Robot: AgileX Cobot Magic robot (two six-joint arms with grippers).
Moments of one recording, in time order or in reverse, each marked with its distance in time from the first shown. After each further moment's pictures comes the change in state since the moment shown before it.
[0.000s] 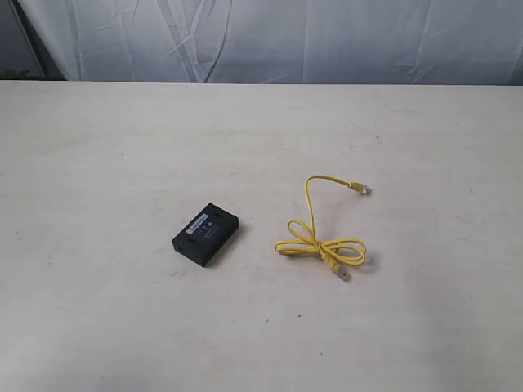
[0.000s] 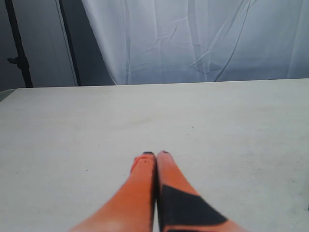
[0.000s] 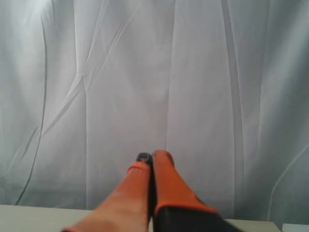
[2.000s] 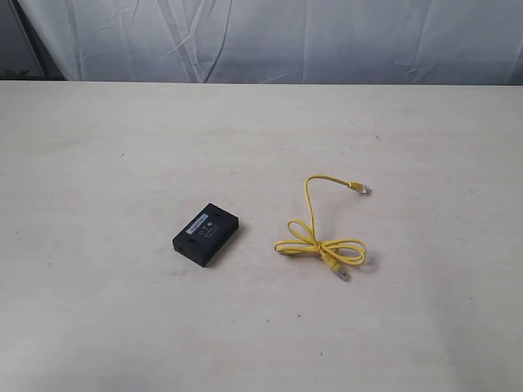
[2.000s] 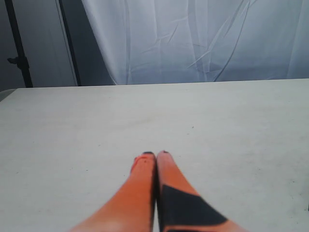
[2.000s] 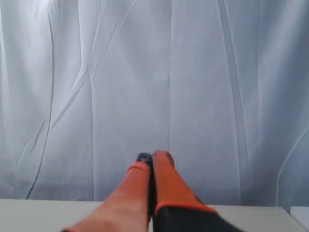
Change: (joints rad) left arm 0.000 0.000 0.000 0.000 0.000 -0.002; right arm 0.000 -0.384 0.370 0.002 -0.069 0.029
